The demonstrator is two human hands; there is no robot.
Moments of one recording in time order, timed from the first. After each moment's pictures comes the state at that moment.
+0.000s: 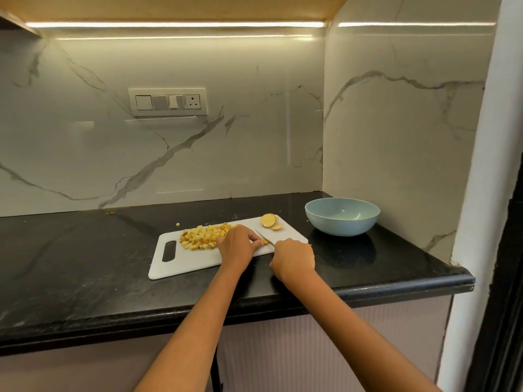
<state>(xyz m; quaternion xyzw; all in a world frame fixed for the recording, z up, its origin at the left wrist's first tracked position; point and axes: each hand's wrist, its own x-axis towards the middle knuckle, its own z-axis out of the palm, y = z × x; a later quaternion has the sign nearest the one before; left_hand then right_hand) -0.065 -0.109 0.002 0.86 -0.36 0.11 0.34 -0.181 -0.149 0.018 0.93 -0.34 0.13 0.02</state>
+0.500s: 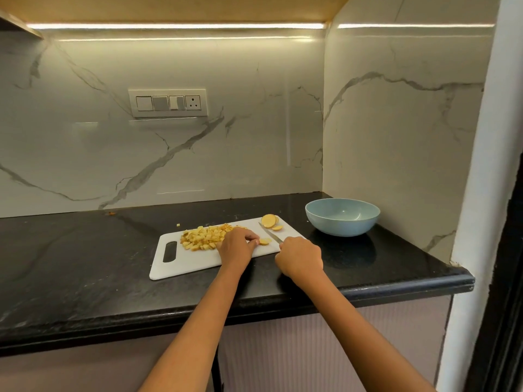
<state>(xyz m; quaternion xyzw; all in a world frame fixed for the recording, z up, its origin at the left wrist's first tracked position) -0.059 -0.108 -0.004 0.84 -0.36 0.09 0.41 -0.190 -0.155 0.022 0.92 -0.36 0.15 -0.05</state>
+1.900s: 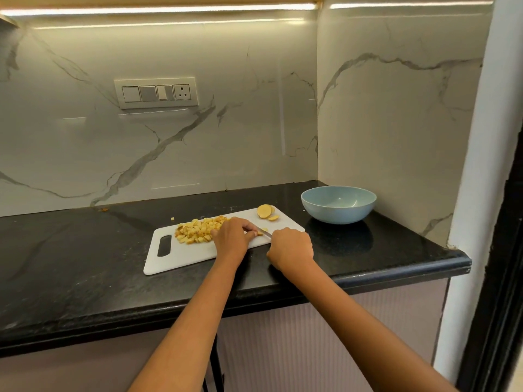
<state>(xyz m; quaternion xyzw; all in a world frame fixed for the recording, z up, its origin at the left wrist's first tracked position) -0.057 -0.110 -0.005 0.85 -0.37 0.13 0.35 -0.183 -0.149 0.017 0.93 -0.33 0.13 0.02</state>
